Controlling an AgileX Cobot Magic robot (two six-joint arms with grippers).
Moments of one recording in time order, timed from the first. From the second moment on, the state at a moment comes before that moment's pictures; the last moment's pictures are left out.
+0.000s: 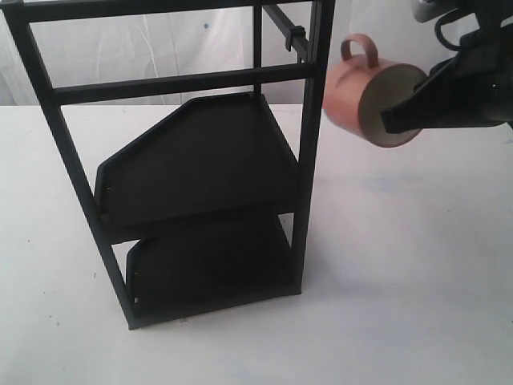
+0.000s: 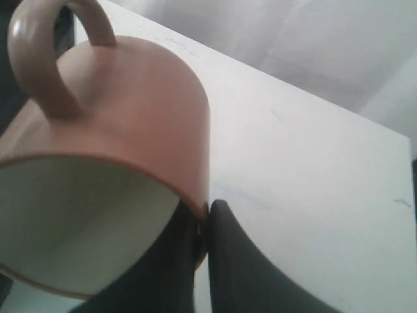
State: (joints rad) left arm 0.11 0.00 0.02 -0.01 0.42 -0.03; right arm 0.42 1.17 -0.95 -0.43 0.47 0.26
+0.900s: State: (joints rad) left arm 0.11 0.00 0.02 -0.01 0.42 -0.03; right arm 0.42 1.32 -1.06 -0.29 0.85 0.08
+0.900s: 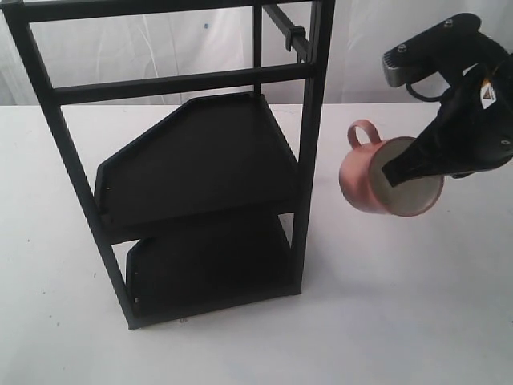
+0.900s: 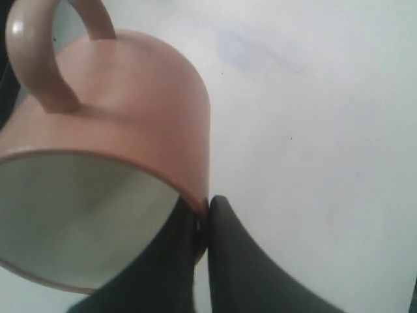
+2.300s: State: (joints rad) left arm 0.11 0.00 0.02 -0.01 0.42 -0.03; right arm 0.39 1.53 -1.12 -0.07 0.86 -0.10
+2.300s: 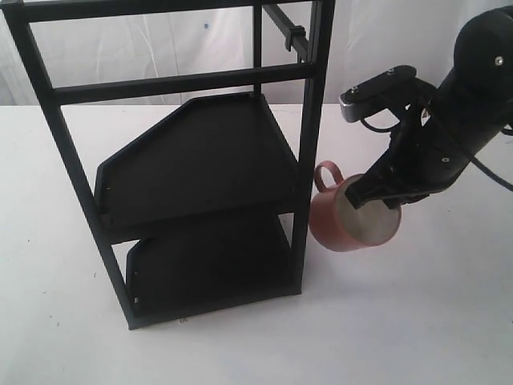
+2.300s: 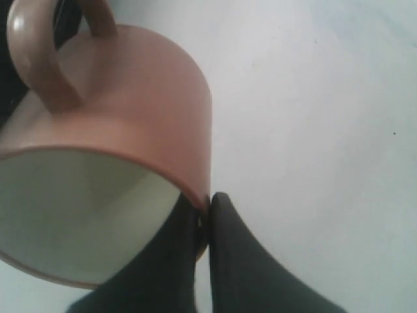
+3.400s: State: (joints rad) left arm 0.11 0.00 0.02 -0.01 0.42 -0.03; right arm 0.39 1.65 -1.14 -0.18 0.87 -0.02
